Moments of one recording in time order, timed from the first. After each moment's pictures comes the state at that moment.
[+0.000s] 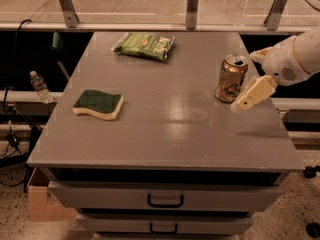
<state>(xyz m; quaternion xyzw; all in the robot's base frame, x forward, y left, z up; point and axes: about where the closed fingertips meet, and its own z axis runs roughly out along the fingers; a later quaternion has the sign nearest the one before) 0.574 -0.218 0.891 -0.51 0.78 0.09 0.34</state>
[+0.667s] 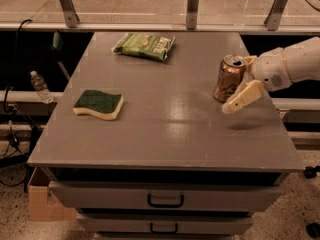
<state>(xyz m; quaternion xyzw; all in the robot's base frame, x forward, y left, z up) 0.594 -0.189 0.864 -0.53 0.72 0.21 0.39</state>
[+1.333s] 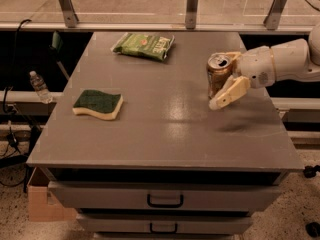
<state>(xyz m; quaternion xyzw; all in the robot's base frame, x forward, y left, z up) 0.592 -0.142 0.883 -0.54 0.65 0.30 0.44</state>
